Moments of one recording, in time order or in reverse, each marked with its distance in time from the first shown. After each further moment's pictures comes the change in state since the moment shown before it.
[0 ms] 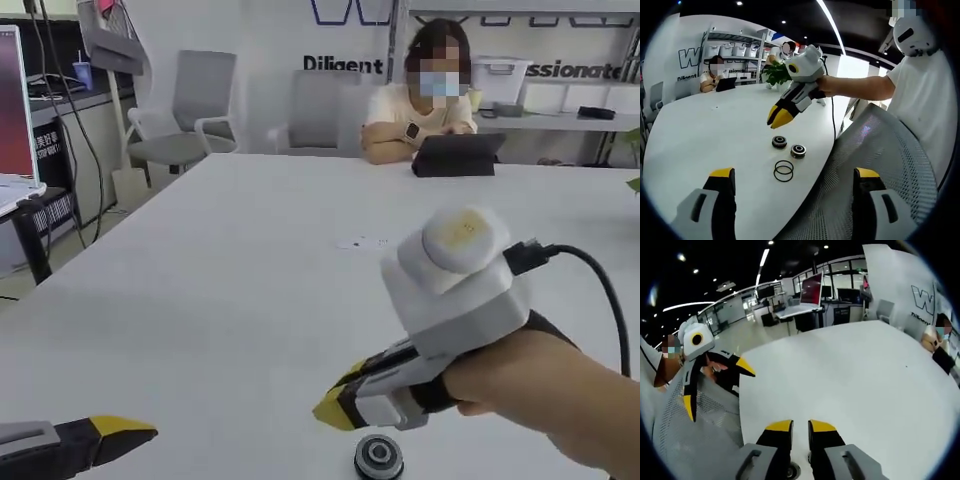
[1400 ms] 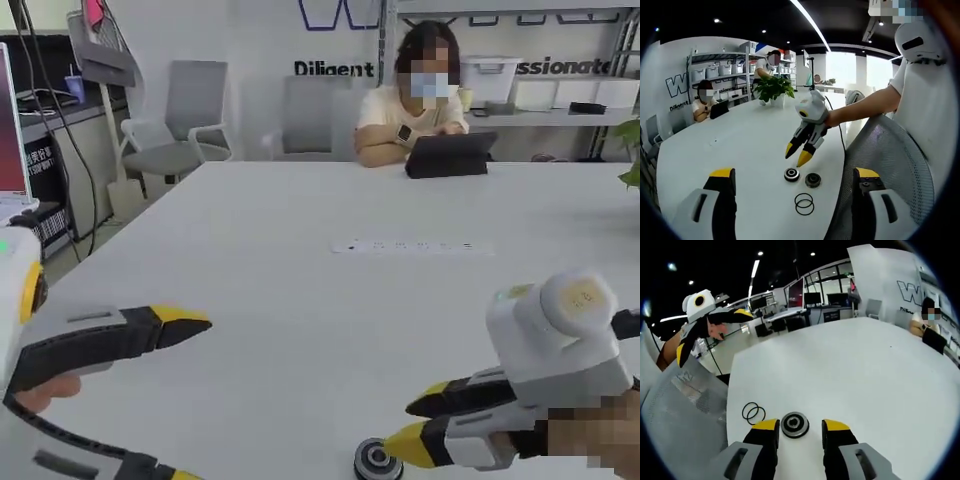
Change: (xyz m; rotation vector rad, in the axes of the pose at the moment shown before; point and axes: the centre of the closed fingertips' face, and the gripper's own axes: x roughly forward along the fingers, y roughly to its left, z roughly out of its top) left arm 0.028 0.019 0.086 0.218 -0.045 -0.019; right arm -0.013 -0.043 -0.074 0.079 -0.078 -0.016
